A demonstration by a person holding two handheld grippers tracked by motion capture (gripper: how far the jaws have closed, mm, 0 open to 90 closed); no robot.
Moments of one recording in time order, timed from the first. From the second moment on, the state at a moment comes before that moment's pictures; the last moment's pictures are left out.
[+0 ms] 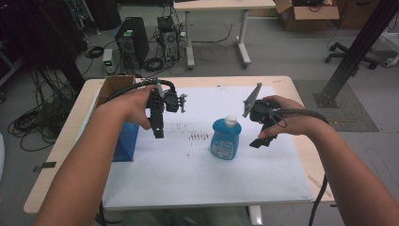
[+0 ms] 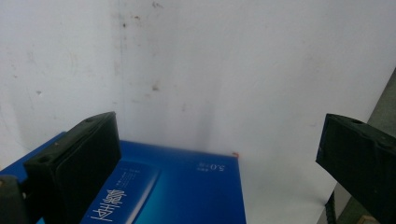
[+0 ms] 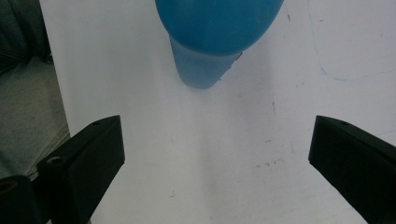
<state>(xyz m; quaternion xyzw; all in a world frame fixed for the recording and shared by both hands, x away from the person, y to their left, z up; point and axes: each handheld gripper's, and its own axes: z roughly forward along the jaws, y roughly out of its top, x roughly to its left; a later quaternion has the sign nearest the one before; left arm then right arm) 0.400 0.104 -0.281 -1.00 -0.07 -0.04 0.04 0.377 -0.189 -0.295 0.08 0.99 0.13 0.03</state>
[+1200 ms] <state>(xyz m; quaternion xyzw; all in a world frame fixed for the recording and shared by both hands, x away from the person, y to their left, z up) 0.359 0.118 -0.267 -1.00 -0.08 -0.04 0.05 0.368 -0.194 -0.300 0.08 0.99 0.14 0.04</state>
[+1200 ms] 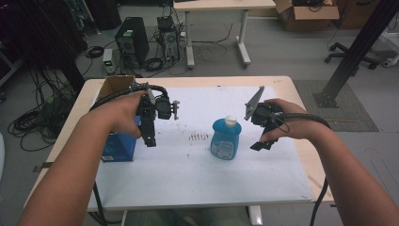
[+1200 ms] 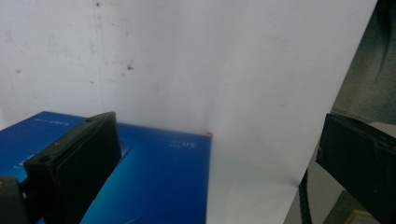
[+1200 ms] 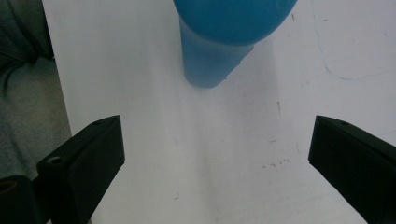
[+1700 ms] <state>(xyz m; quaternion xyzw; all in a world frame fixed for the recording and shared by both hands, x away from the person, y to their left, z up) 0.317 0.113 -0.271 -1.00 -0.05 -0.03 0.06 0.364 -0.197 -0.309 0.09 0.98 0.15 0.04</state>
